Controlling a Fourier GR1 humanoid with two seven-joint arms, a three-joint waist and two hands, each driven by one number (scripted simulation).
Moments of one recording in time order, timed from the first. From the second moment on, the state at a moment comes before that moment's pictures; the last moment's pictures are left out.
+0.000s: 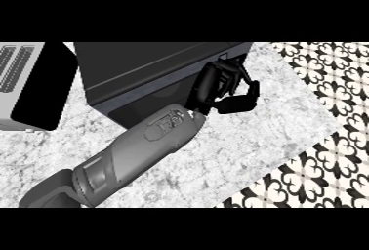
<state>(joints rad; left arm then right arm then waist) -1.09 0.06 -0.85 -0.83 0.74 0.63 -0.34 0.04 -0.67 -0.31 -1.84 -0.76 0.59 -0.32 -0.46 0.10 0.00</state>
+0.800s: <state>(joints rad) -1.14 0.00 -0.85 -0.79 0.83 0.68 -0.33 0.04 -0.71 -0.38 -1.81 -0.84 0.58 -0.30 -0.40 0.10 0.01</state>
